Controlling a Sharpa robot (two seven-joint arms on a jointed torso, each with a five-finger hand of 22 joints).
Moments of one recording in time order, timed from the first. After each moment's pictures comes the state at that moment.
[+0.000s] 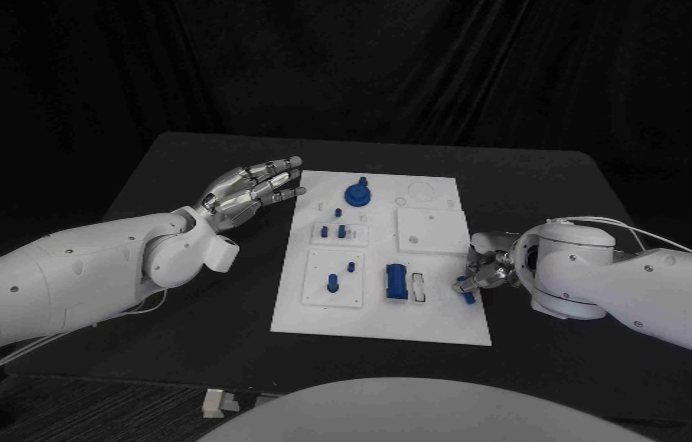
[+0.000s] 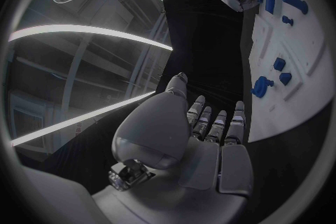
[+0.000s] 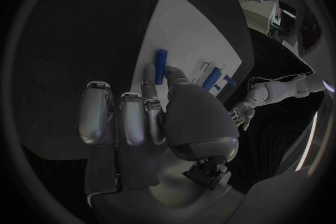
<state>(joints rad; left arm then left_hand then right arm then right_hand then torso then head) 1.09 -0.88 -0.21 1.28 -0.11 0.25 0.63 1.48 0.21 -0.21 0.19 0.45 0.42 0.12 0.06 0.05 0.09 0.09 0.20 0.03 0.07 0.18 0.09 0.02 0.17 0.16 0.29 0.07 0.38 1.13 -0.96 -0.20 1.69 -1.30 0.04 -0.58 1.28 0.00 -0.02 0.12 0.61 1.05 0.05 0.18 0.75 1.47 -0.04 1.57 1.31 1.47 -0.10 1.44 1.24 0.06 1.47 0.00 1.29 1.31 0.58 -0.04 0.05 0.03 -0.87</state>
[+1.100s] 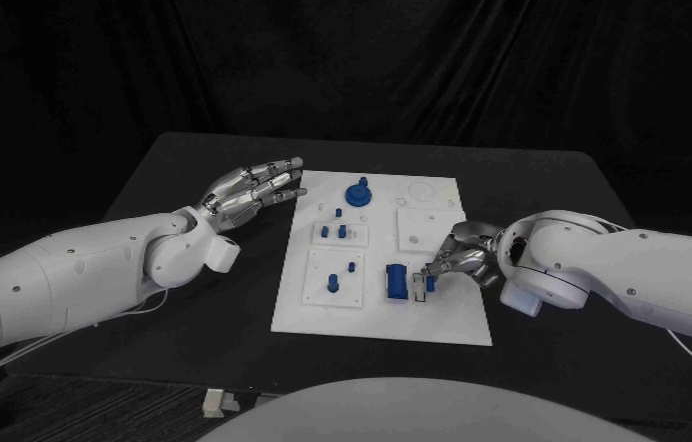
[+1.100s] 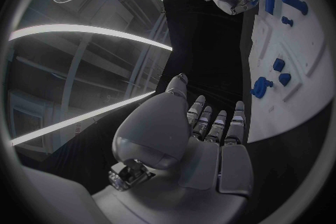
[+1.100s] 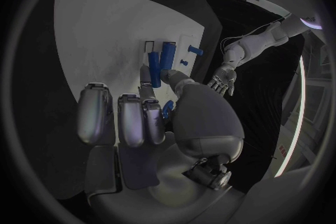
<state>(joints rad) 1.09 -0.88 -0.21 1.28 -0.11 0.26 0.63 1.48 0.22 -0.21 0.19 0.46 0.42 0.12 0.06 0.05 0.09 0.09 0.21 0.03 0.07 0.18 0.09 0.02 0.17 0.16 0.29 0.07 0.38 1.17 -0.91 -0.21 1.70 -0.87 -0.09 -0.49 1.11 -0.03 0.32 0.02 0.60 1.06 0.07 0.12 0.55 1.46 -0.02 1.57 1.31 1.47 -0.09 1.45 1.27 0.06 1.47 0.02 1.30 1.31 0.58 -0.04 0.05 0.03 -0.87</state>
